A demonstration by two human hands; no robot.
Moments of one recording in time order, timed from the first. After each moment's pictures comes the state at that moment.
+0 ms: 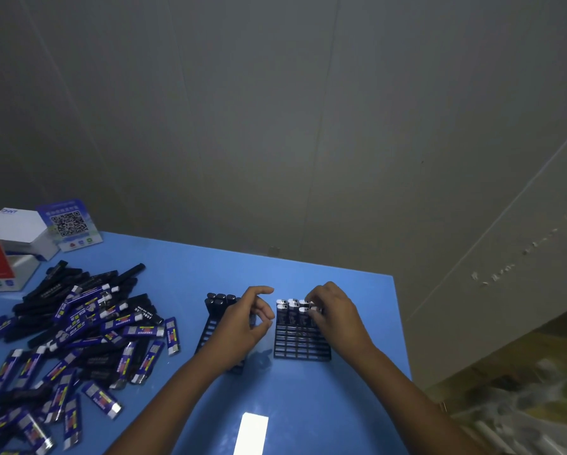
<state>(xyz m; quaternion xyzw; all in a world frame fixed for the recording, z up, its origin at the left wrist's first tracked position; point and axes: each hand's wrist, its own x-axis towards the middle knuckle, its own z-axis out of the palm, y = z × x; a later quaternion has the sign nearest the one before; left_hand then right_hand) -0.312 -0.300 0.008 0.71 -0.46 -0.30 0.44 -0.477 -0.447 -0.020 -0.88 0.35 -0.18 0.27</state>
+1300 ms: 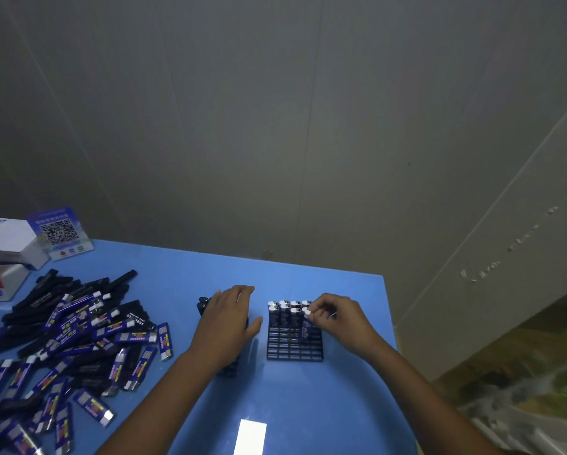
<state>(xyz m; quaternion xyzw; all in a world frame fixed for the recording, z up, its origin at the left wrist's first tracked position) -0.303 -0.305 0.007 0.81 -0.57 -0.06 0.12 -0.506 -0.458 -0.011 -0.78 0.36 -0.16 0.48</state>
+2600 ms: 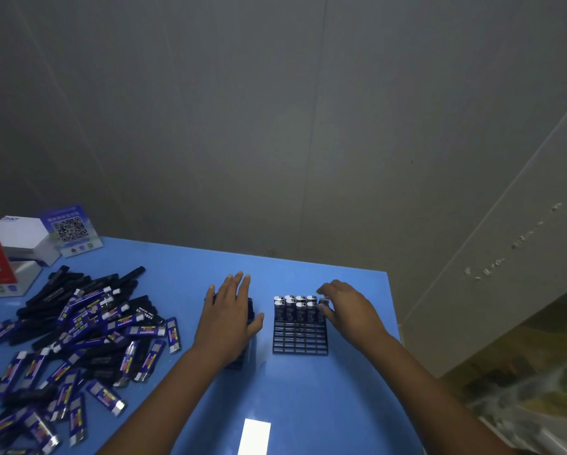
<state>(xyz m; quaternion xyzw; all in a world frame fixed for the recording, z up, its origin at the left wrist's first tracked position) -0.303 -0.292 0.001 0.84 -0.54 -0.03 0.08 -0.502 -0.455 0.004 -0.92 0.36 -0.06 0.15</state>
